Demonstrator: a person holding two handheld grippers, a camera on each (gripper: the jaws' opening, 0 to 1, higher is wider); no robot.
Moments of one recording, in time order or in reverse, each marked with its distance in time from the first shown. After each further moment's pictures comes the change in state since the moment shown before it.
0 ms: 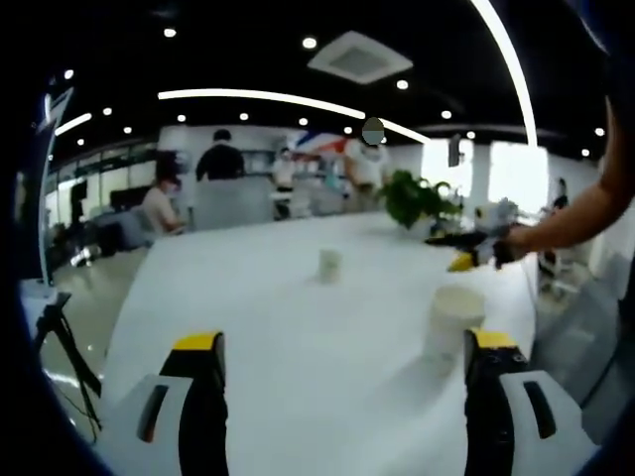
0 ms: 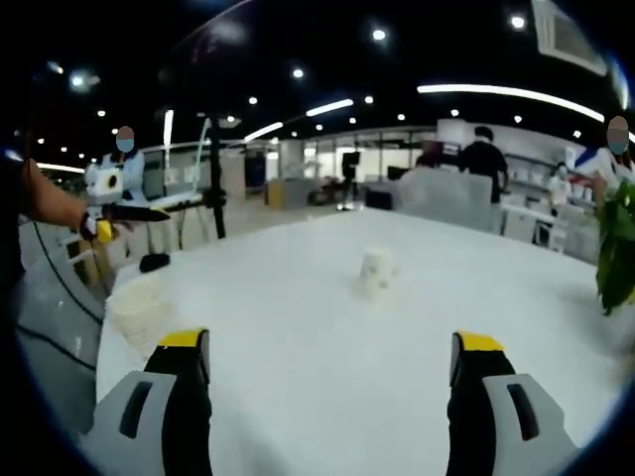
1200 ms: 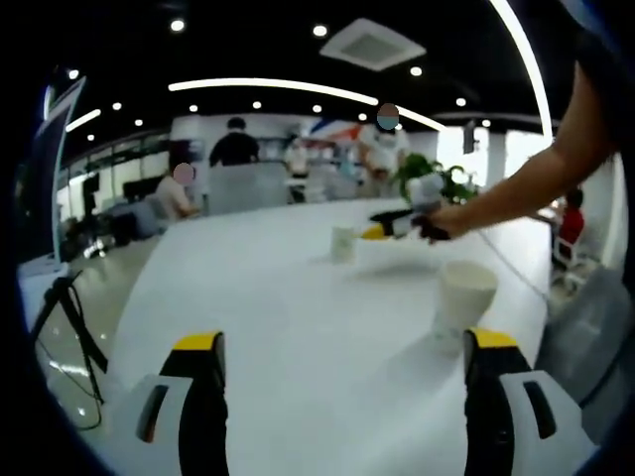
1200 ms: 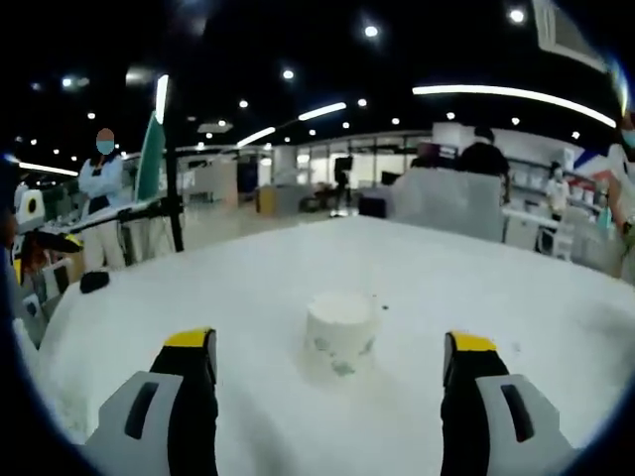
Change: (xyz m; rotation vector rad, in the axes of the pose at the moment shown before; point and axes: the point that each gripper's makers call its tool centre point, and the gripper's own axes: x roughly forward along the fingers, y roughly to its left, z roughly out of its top) left arm -0.010 0.002 -0.028 -0.003 0.062 0.068; right arm 0.163 -0.066 0.022 0.010 -0.025 -0.028
